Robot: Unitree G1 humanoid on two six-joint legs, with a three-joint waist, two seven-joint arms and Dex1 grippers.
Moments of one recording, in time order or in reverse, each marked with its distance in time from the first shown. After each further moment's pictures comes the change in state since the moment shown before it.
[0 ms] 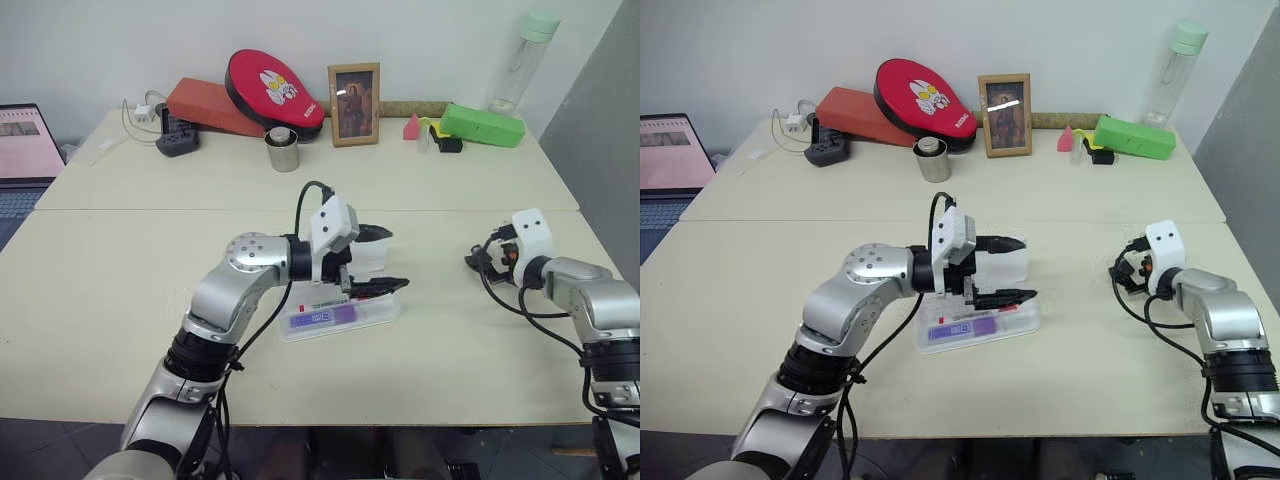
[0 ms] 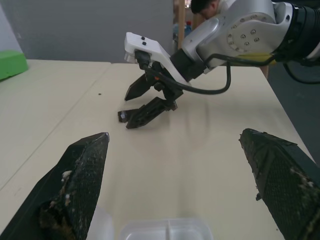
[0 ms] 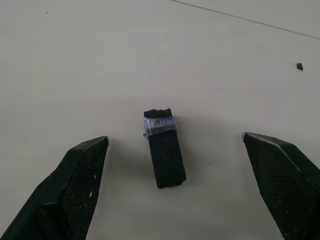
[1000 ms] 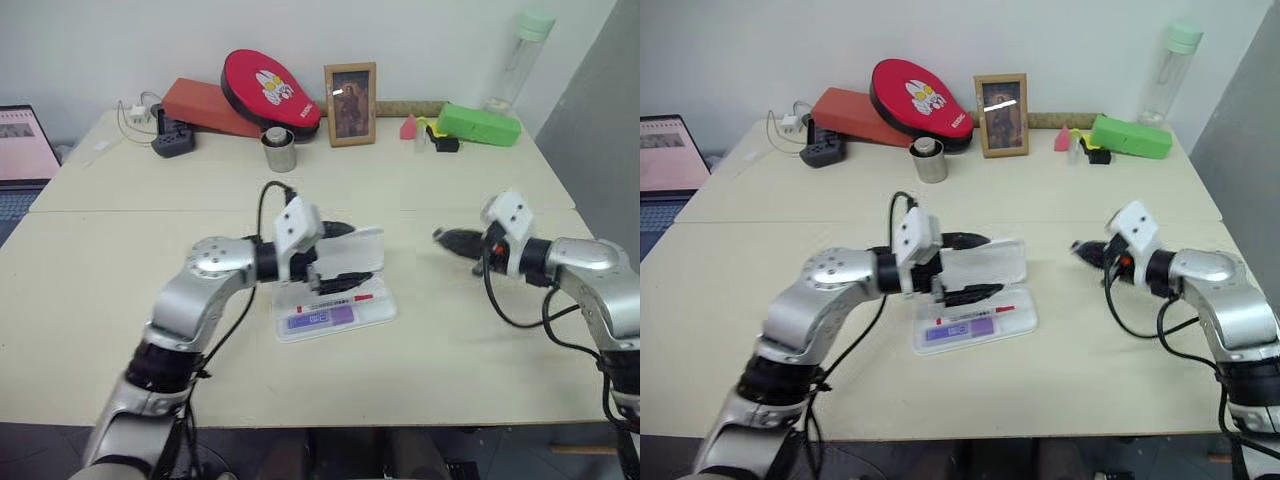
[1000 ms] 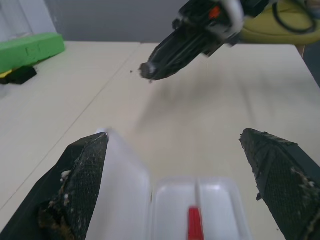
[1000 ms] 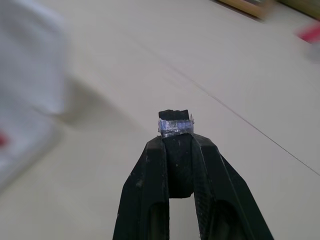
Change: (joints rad) left arm 0.118 0.242 0.110 -0.085 -0.051 -0.010 -0.055; right arm 0.065 -0.119 0.121 -0.407 0.114 -0.197 0.507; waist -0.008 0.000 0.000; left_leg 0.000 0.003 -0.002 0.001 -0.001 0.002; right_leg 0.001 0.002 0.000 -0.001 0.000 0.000
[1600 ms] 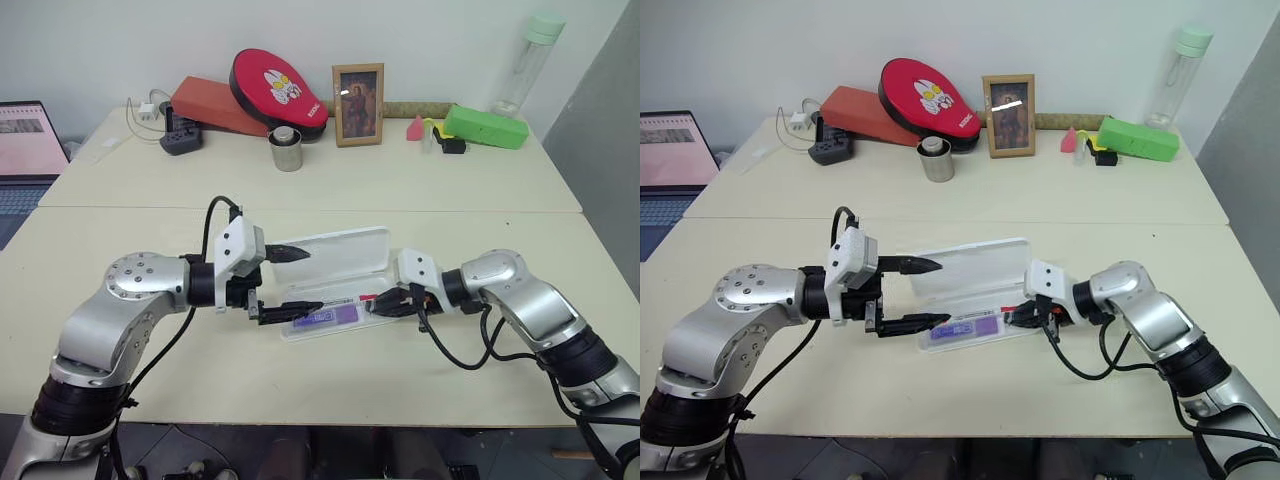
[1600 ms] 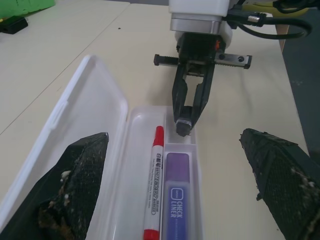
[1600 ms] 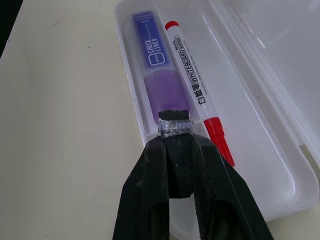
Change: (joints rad) left arm 0.177 0.193 0.138 -0.169 -0.141 0.091 -0.063; right arm -0.151 0.131 0.346 0.154 -0.192 -0.106 0.194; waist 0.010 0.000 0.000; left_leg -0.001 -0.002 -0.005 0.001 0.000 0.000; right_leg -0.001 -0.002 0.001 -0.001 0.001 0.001
